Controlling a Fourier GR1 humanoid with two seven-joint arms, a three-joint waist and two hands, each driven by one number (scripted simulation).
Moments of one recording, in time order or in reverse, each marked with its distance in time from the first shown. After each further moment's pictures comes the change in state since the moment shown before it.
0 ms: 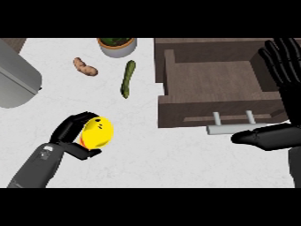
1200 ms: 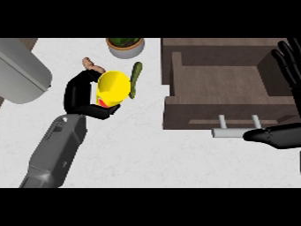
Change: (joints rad) left arm -0.130 -0.151 0.226 -0.269 0.249 0.324 0.066; right arm 0.017 -0.031 -0.054 0.006 -0.023 0.014 0.016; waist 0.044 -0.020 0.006
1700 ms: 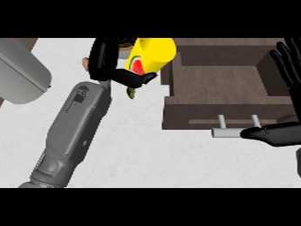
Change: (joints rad) left arm -0.215 -0.087 -0.112 -0.240 0.006 0.177 0.358; right arm 0.002 0.009 0.002 0.022 0.026 -0.007 -0.027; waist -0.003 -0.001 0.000
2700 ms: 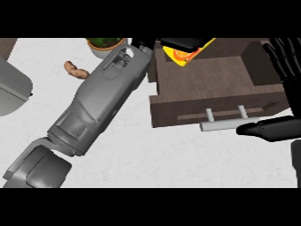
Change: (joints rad) left arm -0.472 -0.015 -0.246 0.424 0.128 0.321 0.320; right arm -0.053 0.006 0.009 0.041 -0.010 0.025 -0.038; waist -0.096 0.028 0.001
